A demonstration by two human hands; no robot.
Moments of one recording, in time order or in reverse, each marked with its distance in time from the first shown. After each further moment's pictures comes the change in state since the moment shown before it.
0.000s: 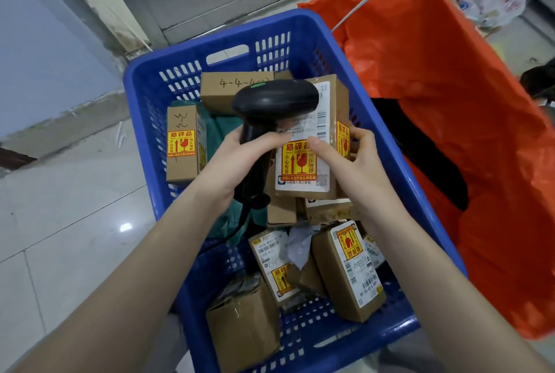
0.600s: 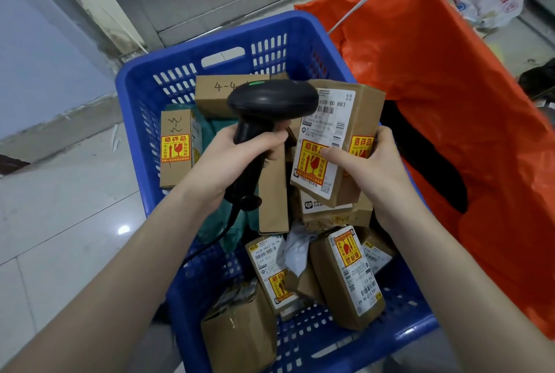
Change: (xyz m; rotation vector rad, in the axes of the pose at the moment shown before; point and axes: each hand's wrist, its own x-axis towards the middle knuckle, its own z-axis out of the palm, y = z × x) left_hand 0.006 0.009 -0.002 0.142 0.016 0.073; right_hand 0.018 0.000 -0.021 0.013 0.085 -0.044
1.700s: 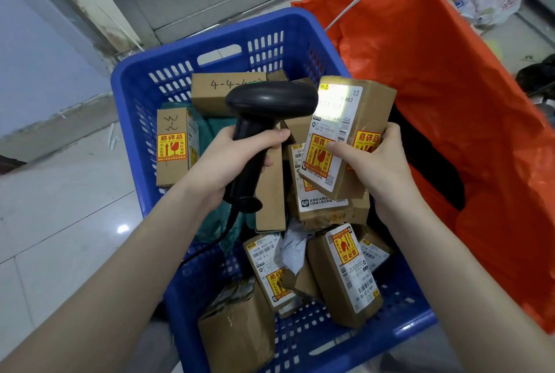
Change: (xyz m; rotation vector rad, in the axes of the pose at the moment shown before) left_hand 0.002 0.002 0.006 -0.026 0.010 -0.062; right_hand 0.008 0.006 -0.004 0.014 0.099 -0.009
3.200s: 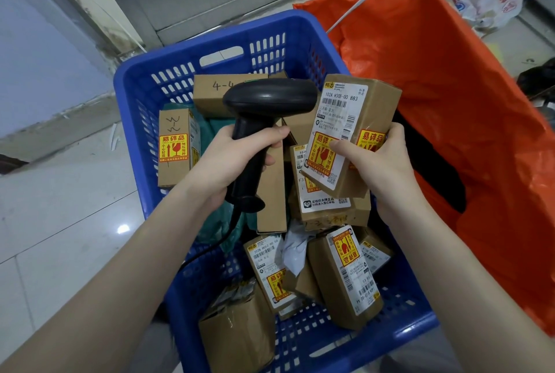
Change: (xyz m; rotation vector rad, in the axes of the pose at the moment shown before) left_hand 0.000 0.001 -0.001 -0.034 -0.001 0.046; right_hand 0.002 -0.003 -0.001 0.008 0.008 0.009
